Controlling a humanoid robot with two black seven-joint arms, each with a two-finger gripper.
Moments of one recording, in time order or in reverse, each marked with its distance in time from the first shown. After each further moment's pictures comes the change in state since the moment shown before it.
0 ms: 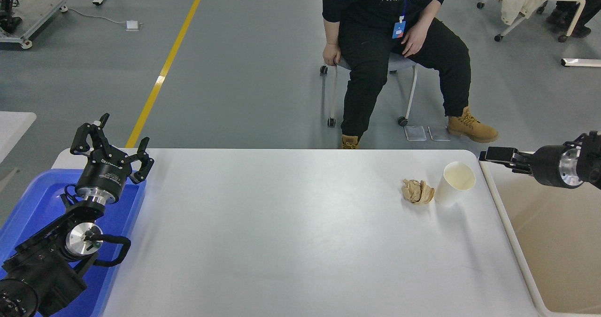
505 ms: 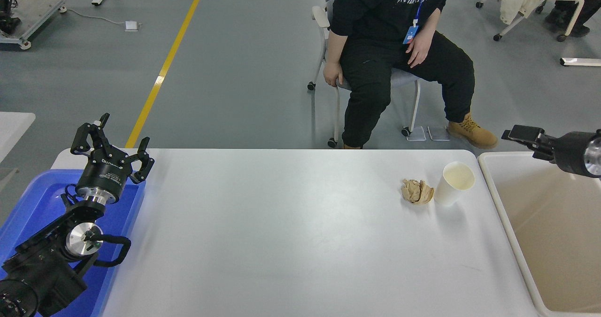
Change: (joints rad) left arm 0.000 0.000 0.000 0.000 0.000 0.000 0.000; right arm 0.031 -0.095 0.059 0.026 -0.129 0.013 -0.010
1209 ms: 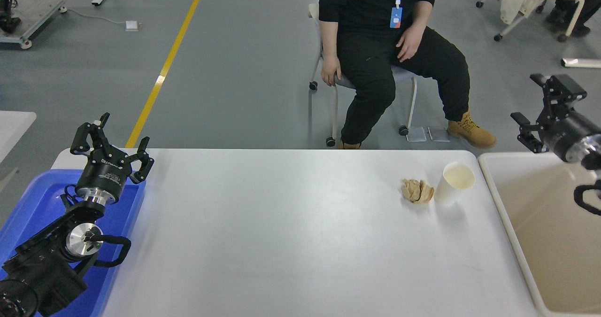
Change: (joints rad) left arm 0.000 0.000 0.000 0.000 0.000 0.000 0.000; right arm -0.142 0.061 0.434 -0.074 0.521 0.002 -0.055
